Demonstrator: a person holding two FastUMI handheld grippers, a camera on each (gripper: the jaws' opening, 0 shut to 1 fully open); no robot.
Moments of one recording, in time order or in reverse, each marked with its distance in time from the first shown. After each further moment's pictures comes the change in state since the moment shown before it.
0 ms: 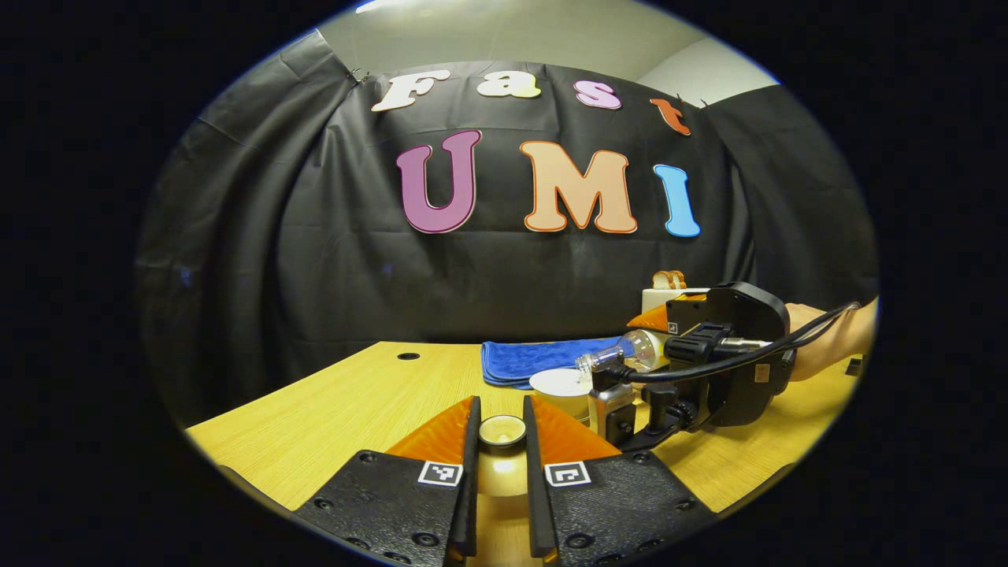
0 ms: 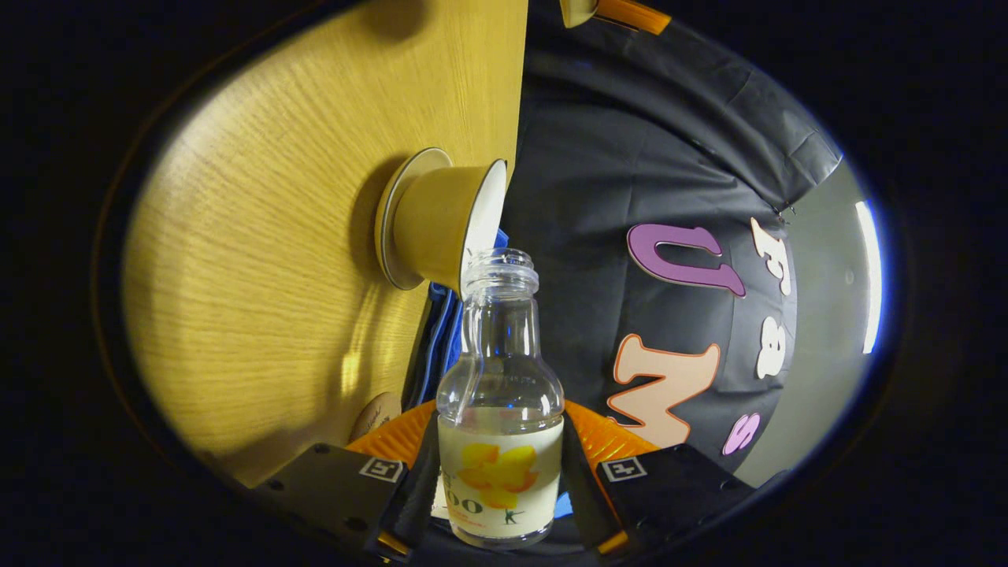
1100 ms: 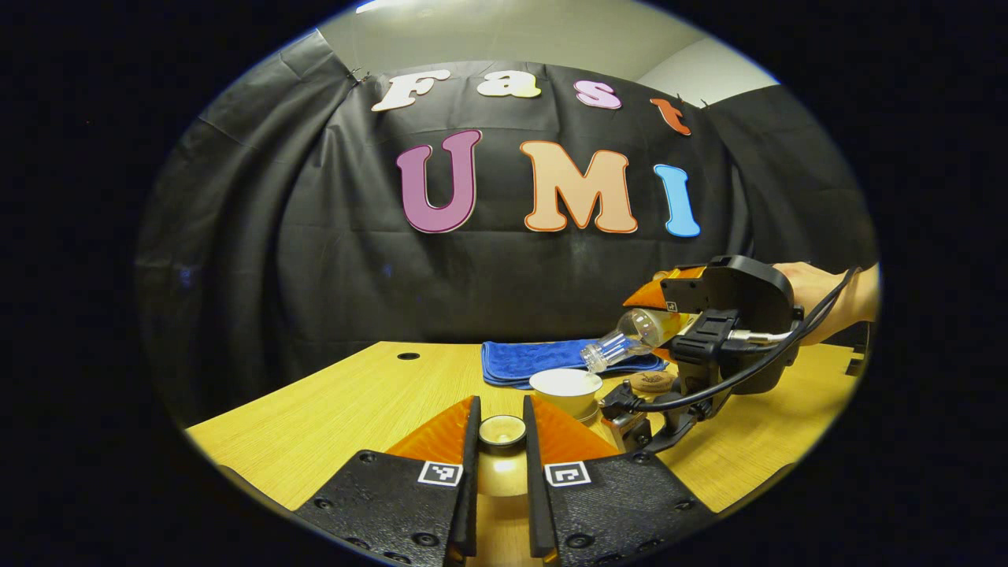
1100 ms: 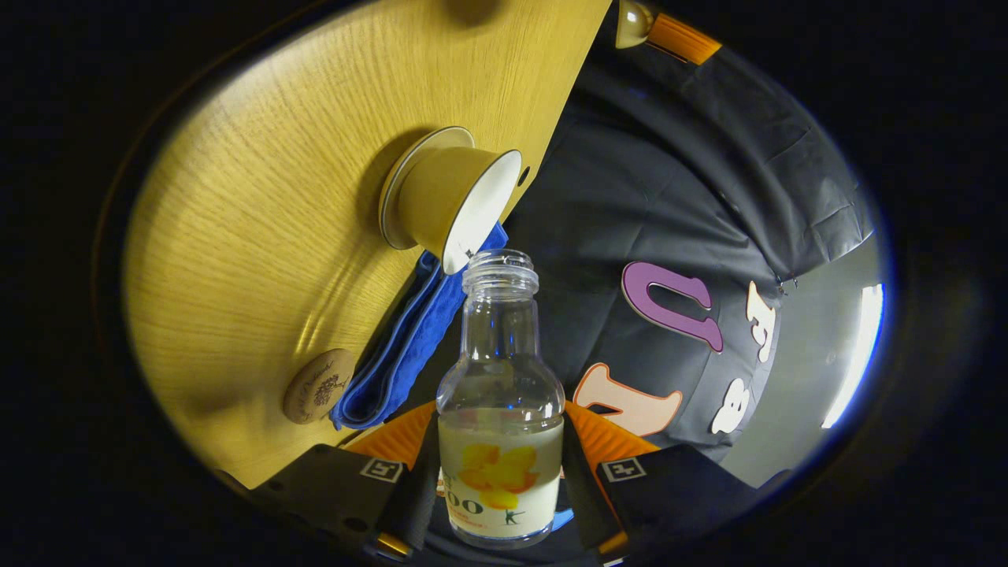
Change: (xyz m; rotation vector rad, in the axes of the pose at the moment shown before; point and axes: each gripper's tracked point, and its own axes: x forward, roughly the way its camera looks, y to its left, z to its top) left arm 0.000 0.000 0.000 -0.001 0.001 -0.001; right arm 0.001 -0.013 0.003 -0.265 -0.047 -0.049
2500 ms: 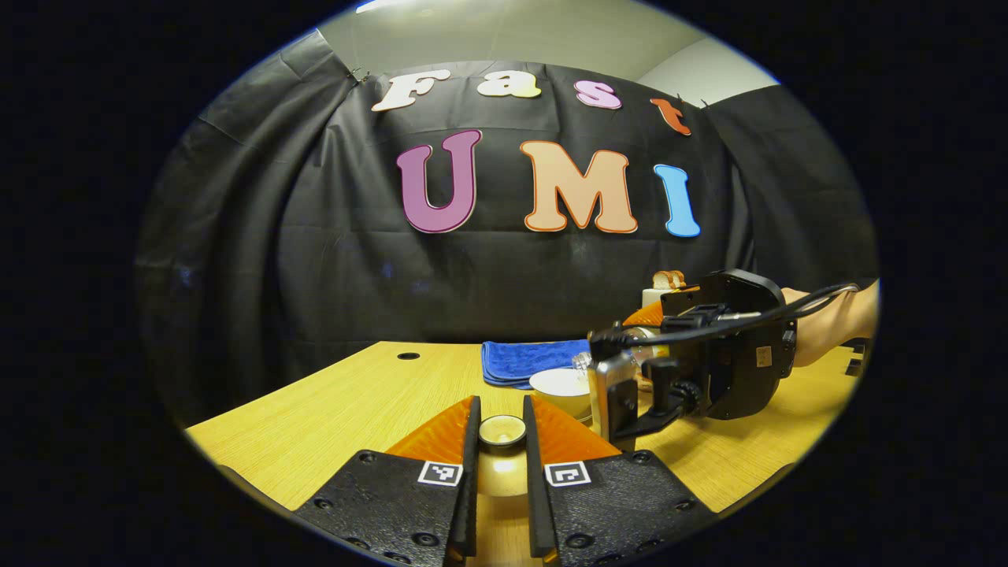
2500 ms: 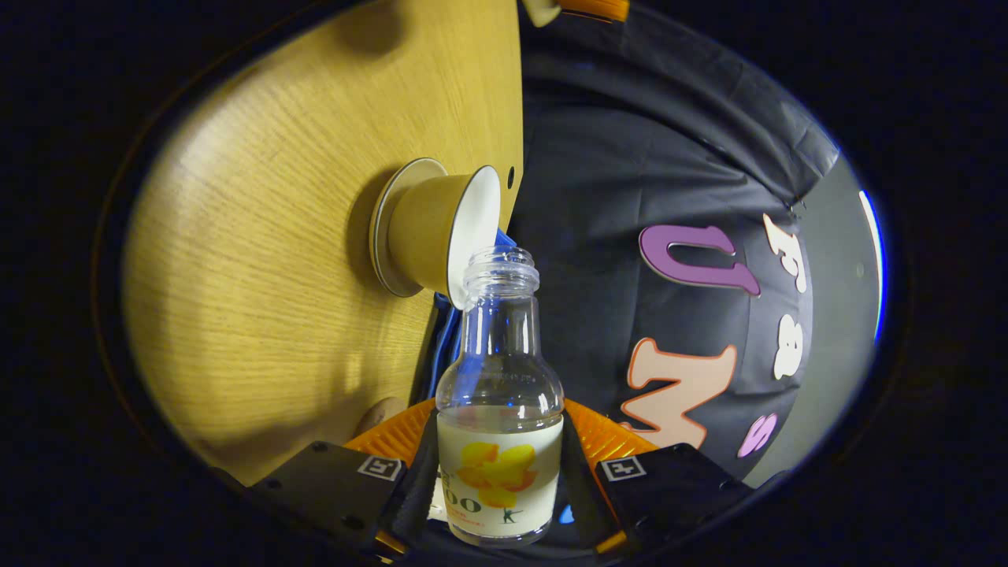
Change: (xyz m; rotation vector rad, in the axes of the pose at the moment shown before) left arm 0.000 0.000 0.000 -0.001 0.002 0.001; right arm -0.001 0.023 0.003 0.399 0.015 0.135
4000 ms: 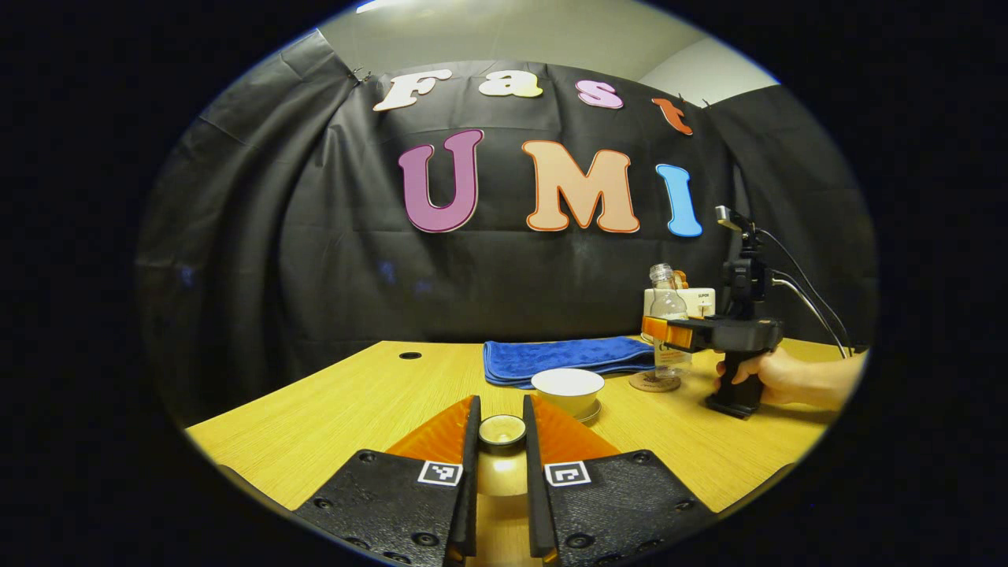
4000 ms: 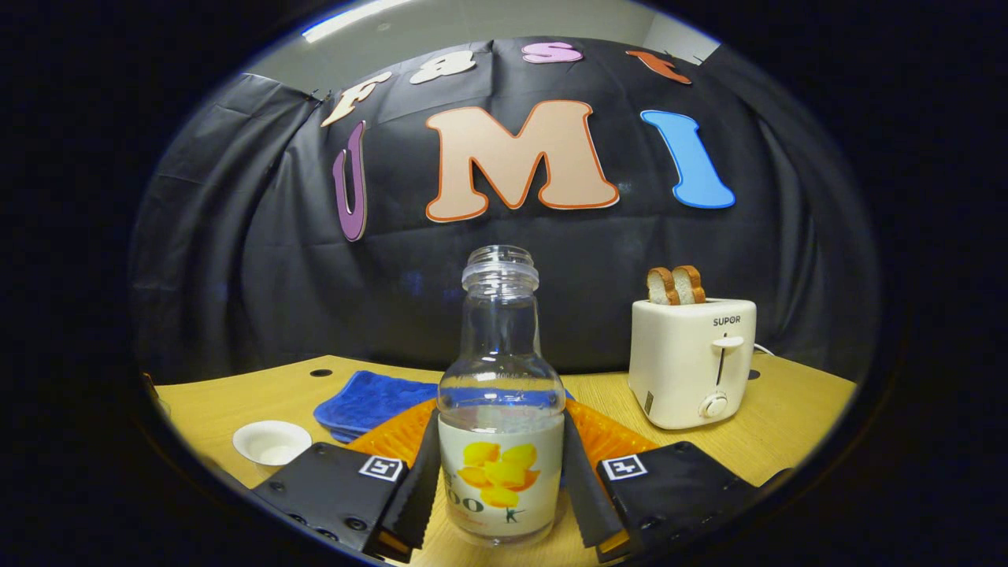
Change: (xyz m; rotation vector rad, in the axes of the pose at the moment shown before) left arm 0.000 0.001 -0.001 -0.001 0.003 0.007; right arm 0.050 -0.024 -0.120 1.753 -0.018 -0.209
